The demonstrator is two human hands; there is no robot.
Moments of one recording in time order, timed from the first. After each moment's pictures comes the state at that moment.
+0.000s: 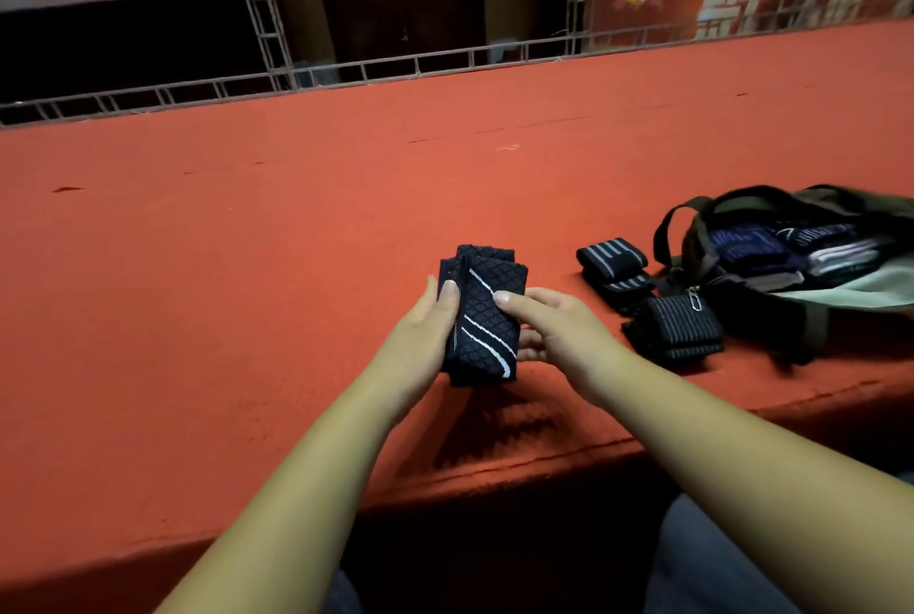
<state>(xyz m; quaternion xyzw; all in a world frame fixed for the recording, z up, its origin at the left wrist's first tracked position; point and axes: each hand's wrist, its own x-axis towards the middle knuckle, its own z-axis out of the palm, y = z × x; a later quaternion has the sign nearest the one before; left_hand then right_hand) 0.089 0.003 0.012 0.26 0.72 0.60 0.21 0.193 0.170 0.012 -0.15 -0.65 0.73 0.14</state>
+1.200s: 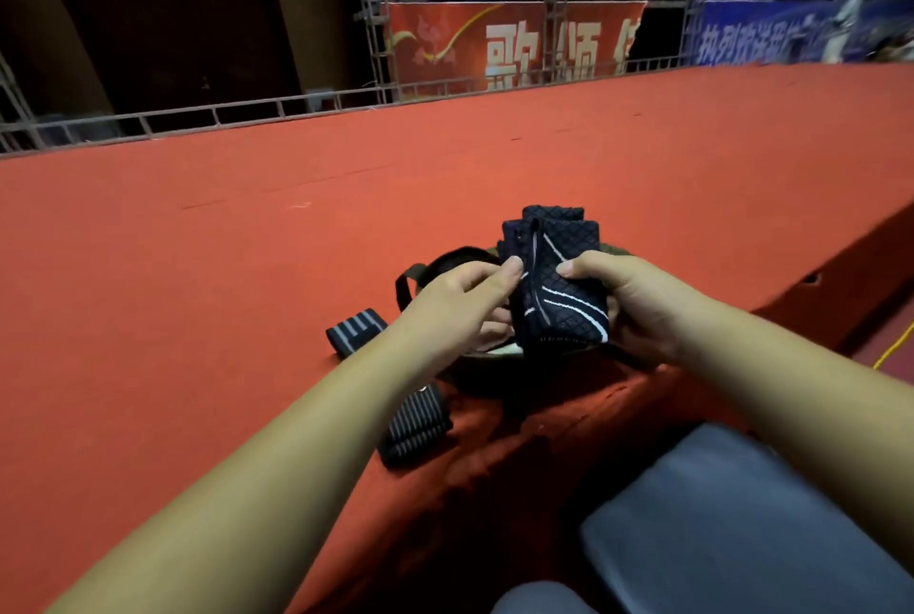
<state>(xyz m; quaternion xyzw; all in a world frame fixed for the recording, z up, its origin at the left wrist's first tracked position) 0.240 0.335 0.084 0.46 0.62 0.54 0.34 0.413 0.473 0.086 -0.27 -0.57 0.72 0.28</state>
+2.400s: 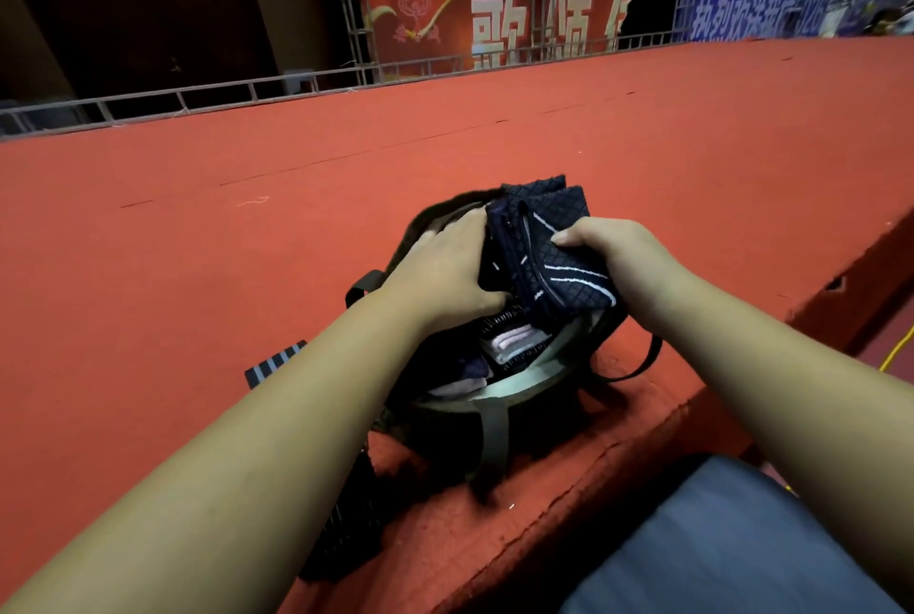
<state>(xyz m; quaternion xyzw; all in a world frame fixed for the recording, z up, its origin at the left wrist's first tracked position) 0.184 0.503 0.079 0.66 0.72 0.21 -0.05 0.382 0.611 0.078 -0.32 -0.65 0.60 0.33</state>
